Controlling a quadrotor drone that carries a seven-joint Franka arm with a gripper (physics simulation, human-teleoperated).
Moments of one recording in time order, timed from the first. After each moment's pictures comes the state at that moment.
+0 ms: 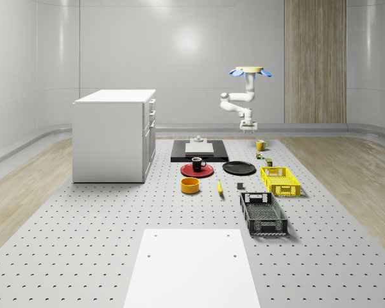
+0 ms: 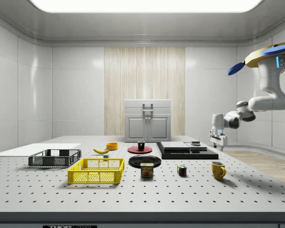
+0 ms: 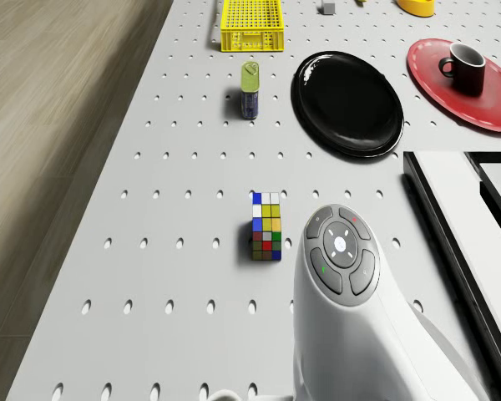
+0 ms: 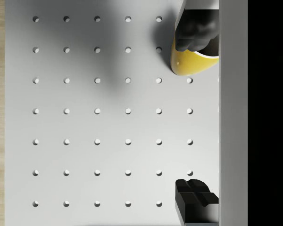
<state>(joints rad) -1.15 -1.51 1.11 -2.62 -2.00 1.74 1.46</state>
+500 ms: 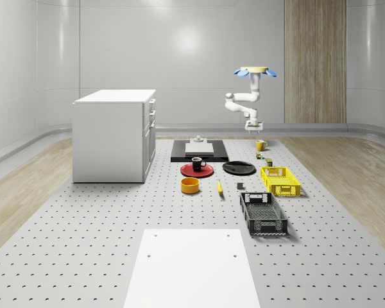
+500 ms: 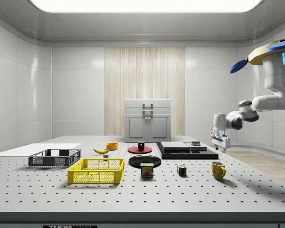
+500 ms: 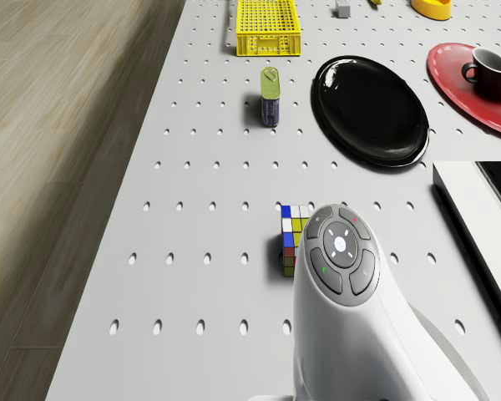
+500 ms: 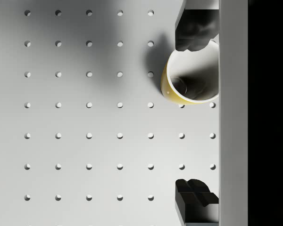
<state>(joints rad) -1.15 -1.51 1.11 -2.62 -2.00 1.74 1.46</state>
